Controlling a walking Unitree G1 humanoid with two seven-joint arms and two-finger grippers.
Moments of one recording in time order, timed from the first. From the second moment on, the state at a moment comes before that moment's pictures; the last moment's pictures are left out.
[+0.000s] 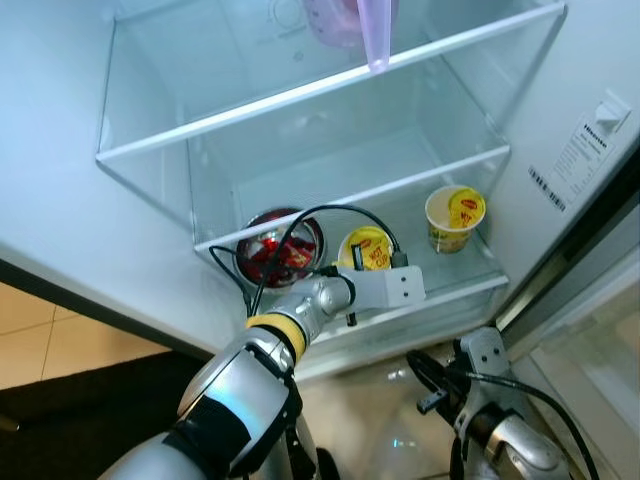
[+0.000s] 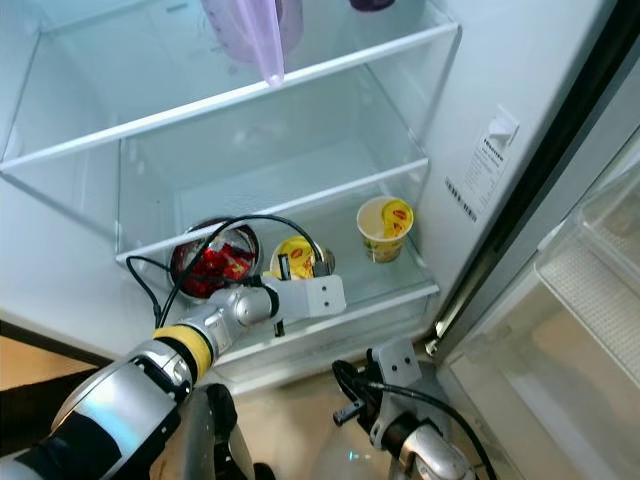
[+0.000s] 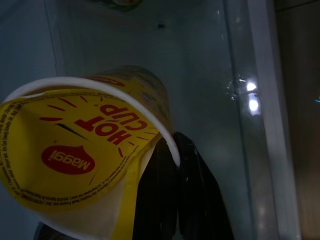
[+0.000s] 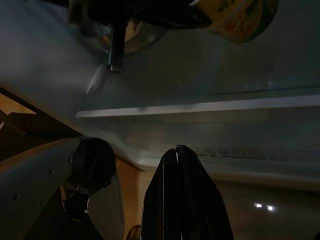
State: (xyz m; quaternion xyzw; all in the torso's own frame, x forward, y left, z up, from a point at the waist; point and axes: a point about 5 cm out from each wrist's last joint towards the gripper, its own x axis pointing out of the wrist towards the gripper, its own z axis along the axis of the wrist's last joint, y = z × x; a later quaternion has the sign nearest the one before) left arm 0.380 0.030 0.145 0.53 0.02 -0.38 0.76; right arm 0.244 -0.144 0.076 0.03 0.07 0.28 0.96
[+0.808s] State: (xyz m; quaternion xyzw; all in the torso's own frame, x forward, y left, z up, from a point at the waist) left arm 0.383 0.019 0.163 0.56 0.00 -0.39 0.73; right arm 0.240 -0.147 0.080 0.02 0.08 0.26 0.96
